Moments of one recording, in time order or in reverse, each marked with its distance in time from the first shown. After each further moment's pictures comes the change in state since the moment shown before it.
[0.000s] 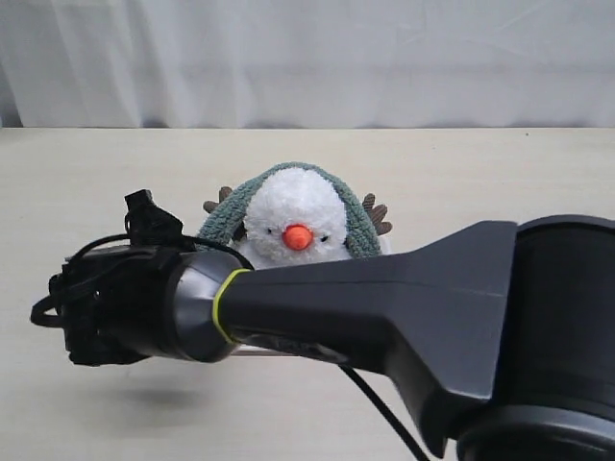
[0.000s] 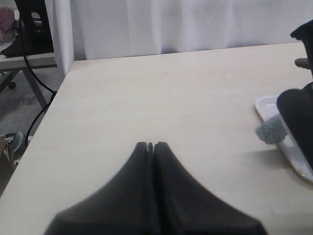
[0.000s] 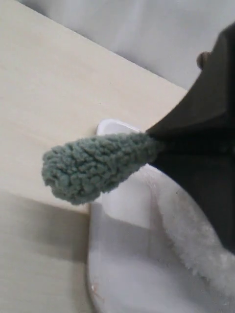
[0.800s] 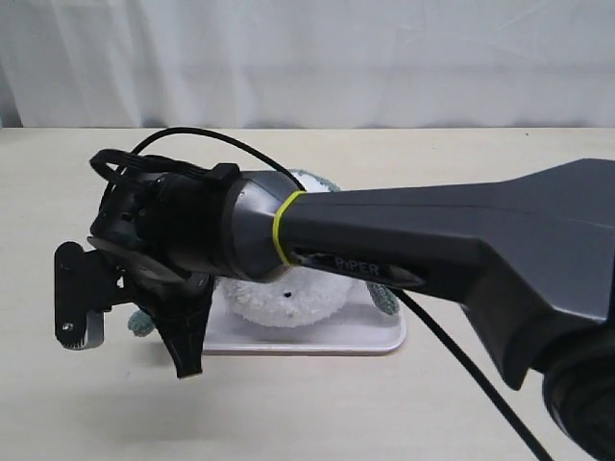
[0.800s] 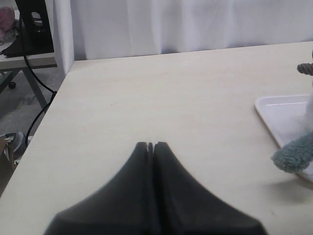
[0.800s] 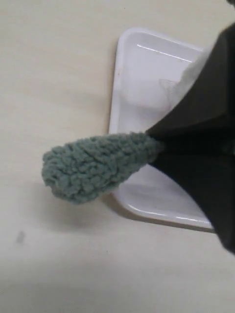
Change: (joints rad) left arm 0.000 0.000 0.000 0.000 0.000 0.000; right arm -0.089 -0.097 0.004 0.582 -0.030 -0.307
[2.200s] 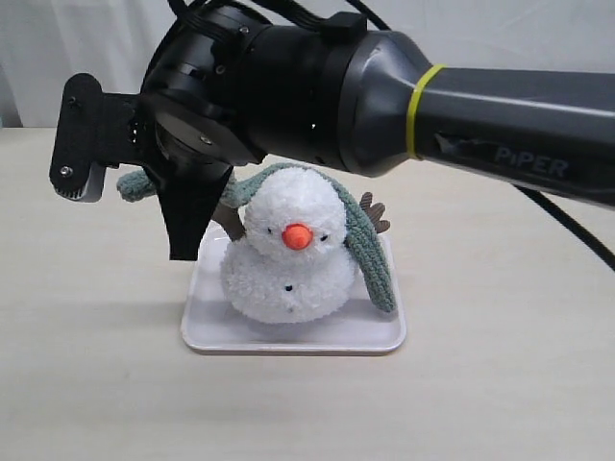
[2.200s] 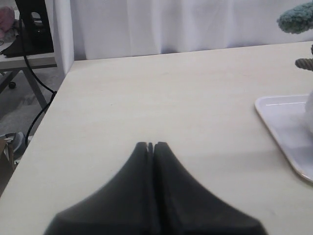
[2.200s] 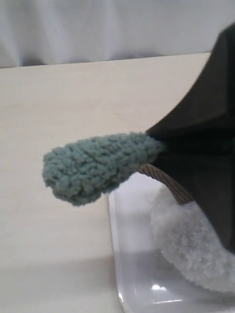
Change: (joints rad) left arm 0.000 0.000 0.000 0.000 0.000 0.000; right arm -0.073 -0.210 0.004 -0.107 -0.088 0.172
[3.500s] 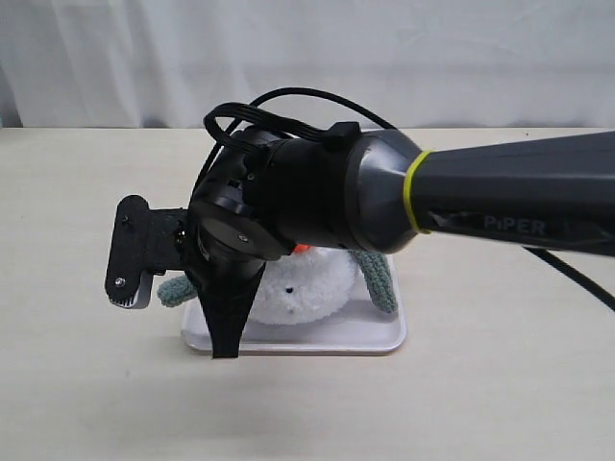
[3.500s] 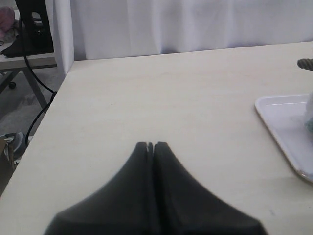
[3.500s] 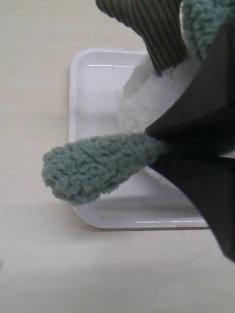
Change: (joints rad) left arm 0.000 0.000 0.000 0.000 0.000 0.000; right arm -0.006 0.000 0.268 0.132 -0.096 -0.054
